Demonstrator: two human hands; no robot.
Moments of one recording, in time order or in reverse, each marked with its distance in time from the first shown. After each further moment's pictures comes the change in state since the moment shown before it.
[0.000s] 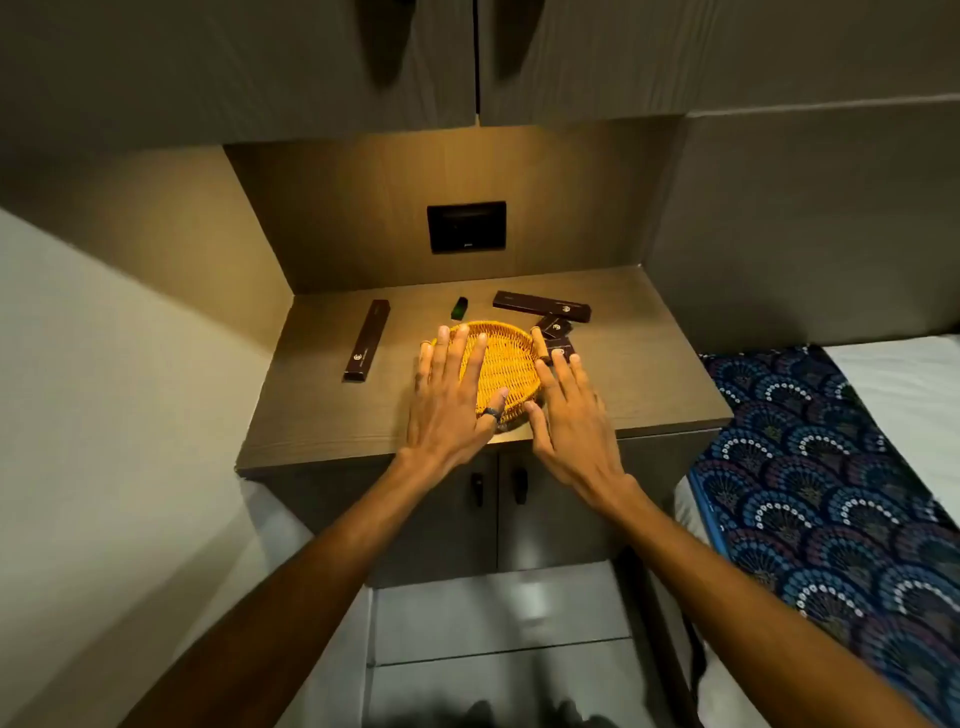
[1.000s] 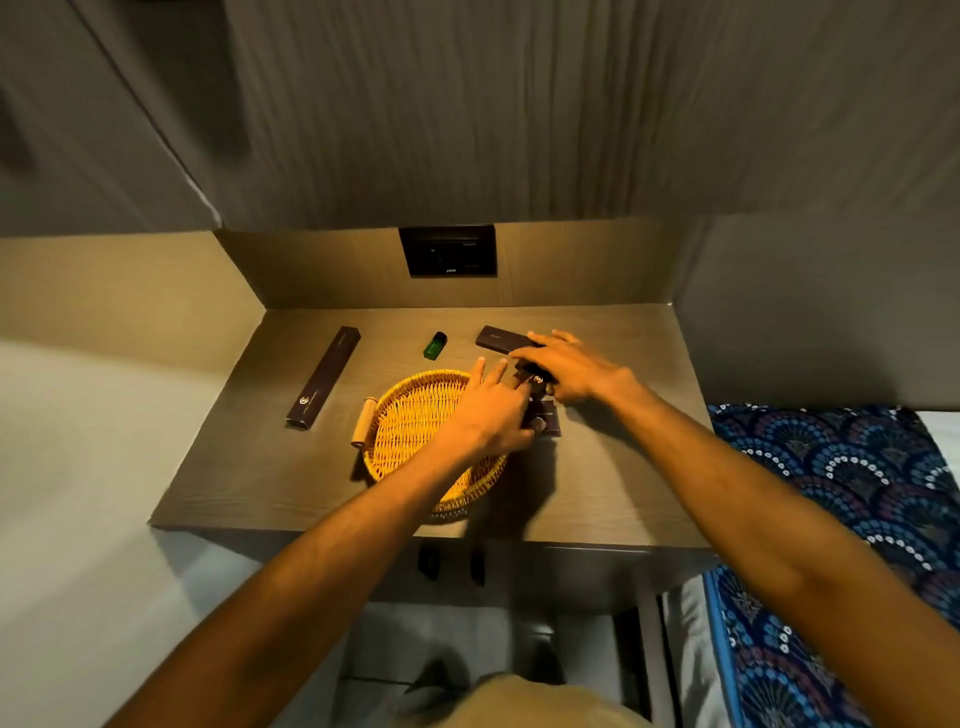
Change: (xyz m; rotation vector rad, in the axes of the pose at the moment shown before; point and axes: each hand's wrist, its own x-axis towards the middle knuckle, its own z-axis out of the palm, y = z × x) left_hand 0.186 0.061 0.100 0.102 -0.508 0.050; right_hand 0.271 0.156 0.041 -0.173 -0.663 -0.373
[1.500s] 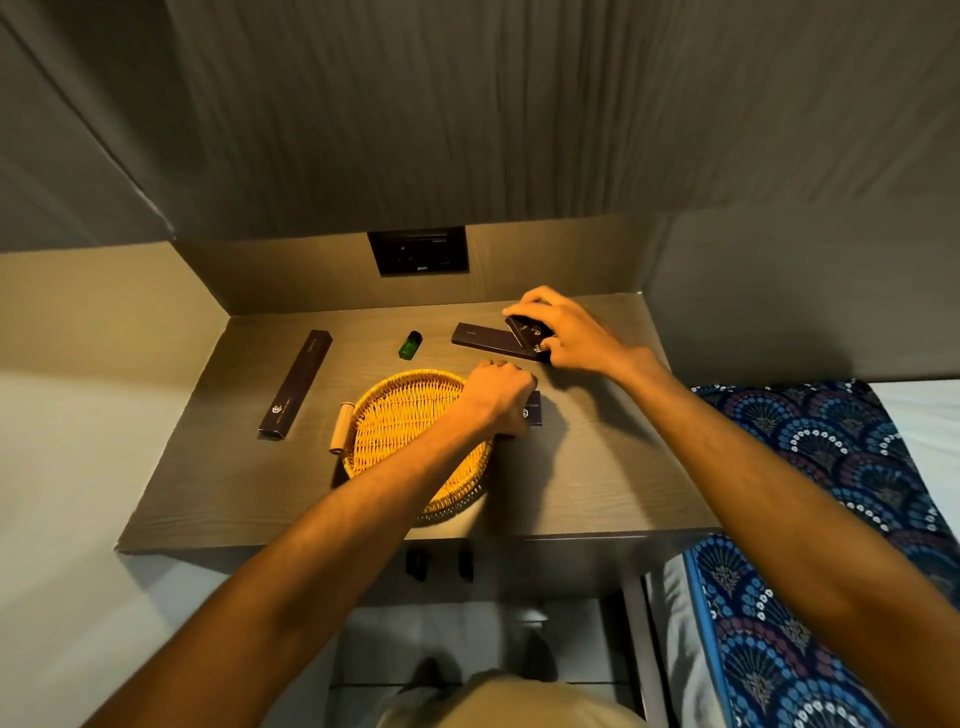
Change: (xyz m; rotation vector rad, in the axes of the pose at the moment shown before) left_hand 0.030 0.021 -0.020 0.112 -0.061 0.086; right_hand -0.028 0.019 -0.035 0.271 0.326 -0.041
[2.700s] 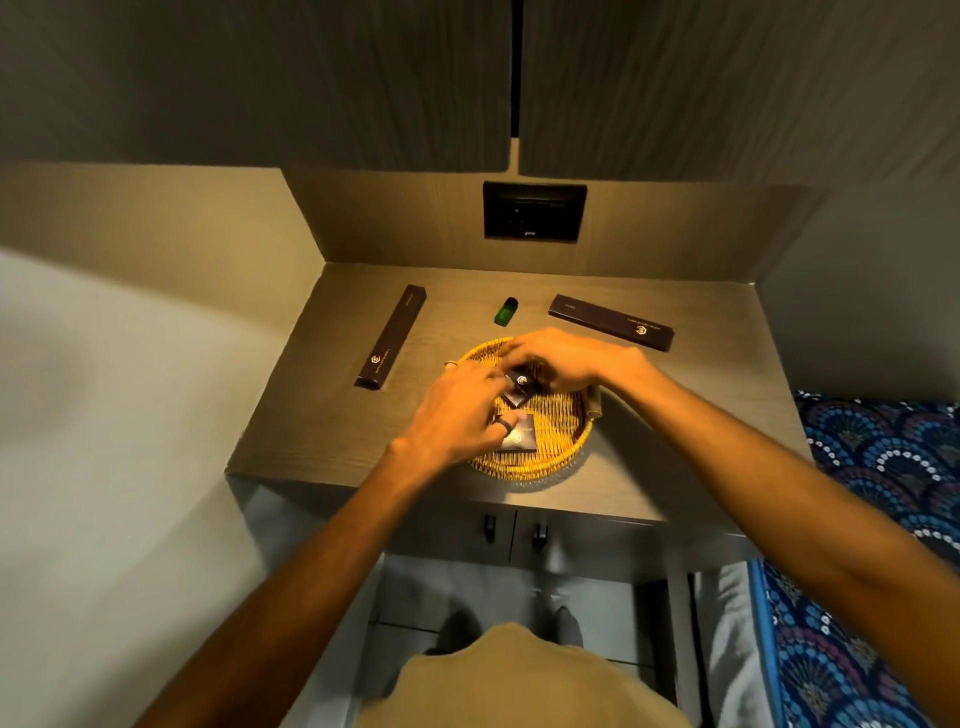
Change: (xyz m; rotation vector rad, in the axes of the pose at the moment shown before) left_hand -0.160 -0.109 0.045 -0.353 0.249 -0.113; right_hand 0.058 -0.122 0.079 -0.174 -0.482 -0.279
